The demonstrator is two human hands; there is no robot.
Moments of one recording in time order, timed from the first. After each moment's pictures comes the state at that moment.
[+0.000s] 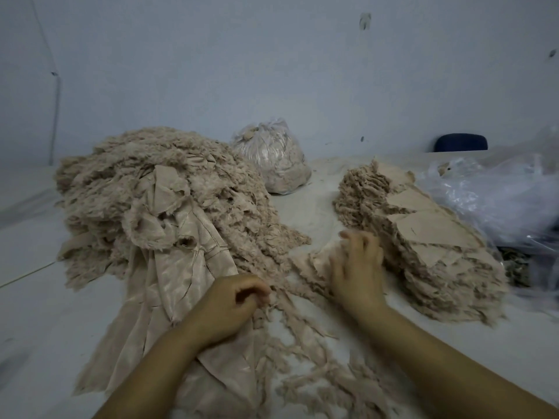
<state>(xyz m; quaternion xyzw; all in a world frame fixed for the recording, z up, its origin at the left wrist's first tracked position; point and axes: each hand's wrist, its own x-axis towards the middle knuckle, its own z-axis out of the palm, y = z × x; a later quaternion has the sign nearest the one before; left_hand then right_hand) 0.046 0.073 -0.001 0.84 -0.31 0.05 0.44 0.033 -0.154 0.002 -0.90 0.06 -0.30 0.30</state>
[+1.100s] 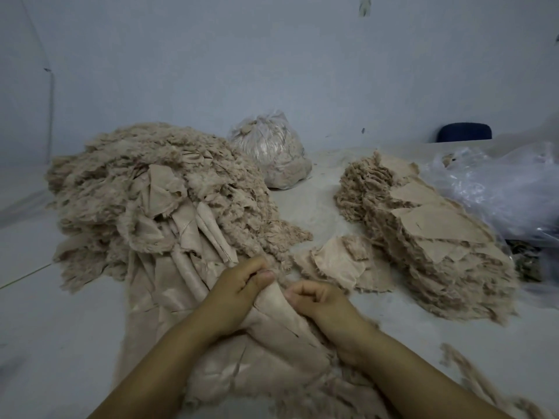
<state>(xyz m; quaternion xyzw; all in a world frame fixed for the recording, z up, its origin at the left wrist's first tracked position) 0.060 0.059 0.001 0.80 -0.30 0.07 0.51 0.003 -0.113 -0.004 -0.68 -0.01 0.07 0.73</state>
